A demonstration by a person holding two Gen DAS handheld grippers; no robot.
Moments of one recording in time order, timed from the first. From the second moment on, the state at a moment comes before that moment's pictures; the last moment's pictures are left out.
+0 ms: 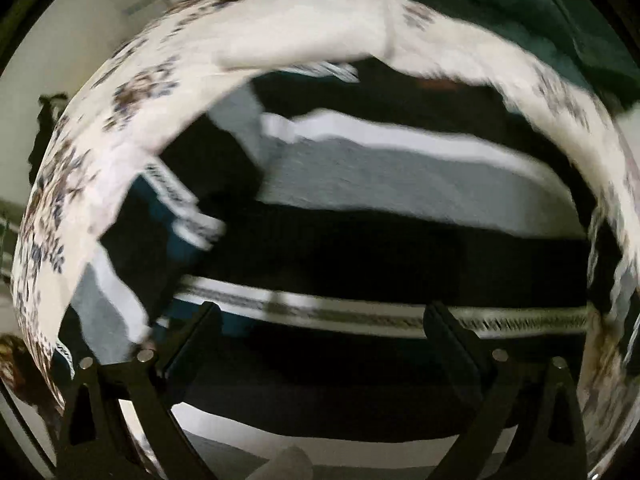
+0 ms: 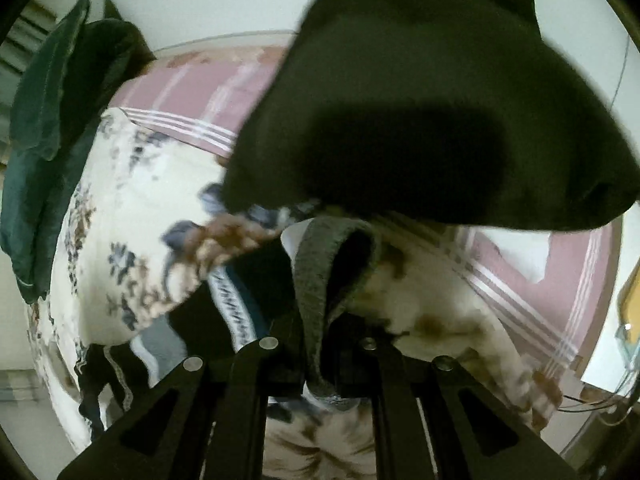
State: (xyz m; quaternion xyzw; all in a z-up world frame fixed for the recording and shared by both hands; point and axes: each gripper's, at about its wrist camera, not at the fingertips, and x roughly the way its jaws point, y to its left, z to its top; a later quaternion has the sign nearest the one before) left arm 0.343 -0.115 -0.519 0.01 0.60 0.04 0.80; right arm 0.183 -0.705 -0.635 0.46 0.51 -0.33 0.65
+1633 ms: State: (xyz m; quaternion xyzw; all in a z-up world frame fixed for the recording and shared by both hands) left arm 0.301 0.047 -0.508 -0.03 0.60 0.15 0.78; right arm 0.511 -0.152 -0.572 0.08 0.65 0.01 0.76
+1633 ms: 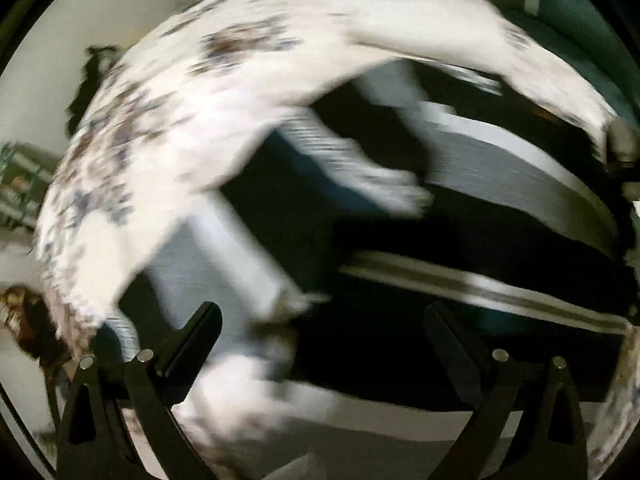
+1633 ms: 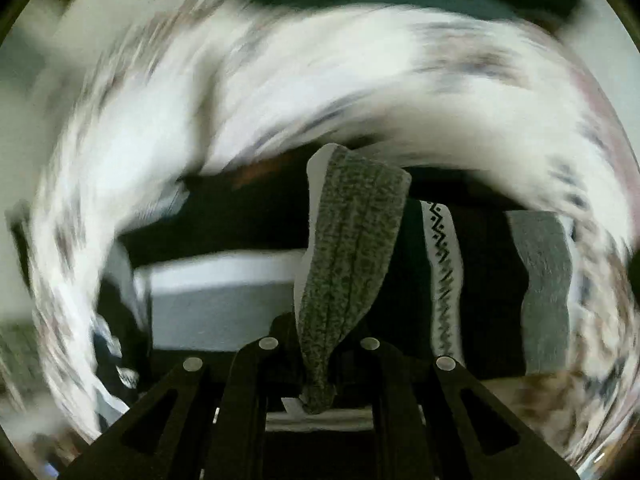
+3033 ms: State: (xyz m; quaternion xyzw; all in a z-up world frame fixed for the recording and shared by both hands) left arm 0.254 0.388 -0.492 -0.23 0.48 0.24 0.81; right arm 0.464 -0.029 -0.615 0.24 0.64 0.05 0.73
